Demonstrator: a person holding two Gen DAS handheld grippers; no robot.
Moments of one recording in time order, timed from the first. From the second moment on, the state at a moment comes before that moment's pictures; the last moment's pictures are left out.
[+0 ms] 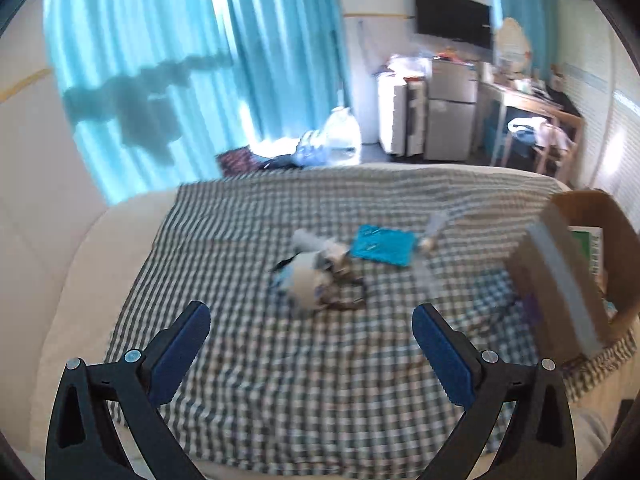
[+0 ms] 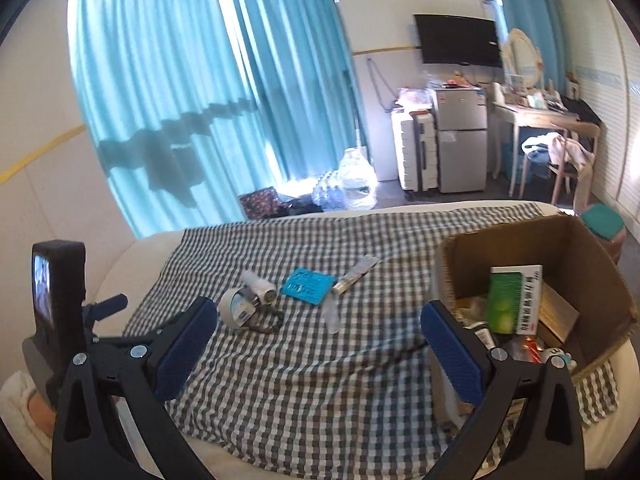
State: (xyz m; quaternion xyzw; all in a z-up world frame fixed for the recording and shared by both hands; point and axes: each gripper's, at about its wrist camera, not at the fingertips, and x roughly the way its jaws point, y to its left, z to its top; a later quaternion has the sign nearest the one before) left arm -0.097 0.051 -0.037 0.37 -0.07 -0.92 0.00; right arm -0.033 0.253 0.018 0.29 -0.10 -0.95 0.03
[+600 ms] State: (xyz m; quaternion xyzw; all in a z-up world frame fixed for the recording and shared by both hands) left arm -0.179 0.001 -0.144 0.46 0.00 -0.89 0.02; right arm -0.133 0.210 -0.101 0.39 -0.06 -0.92 0.05
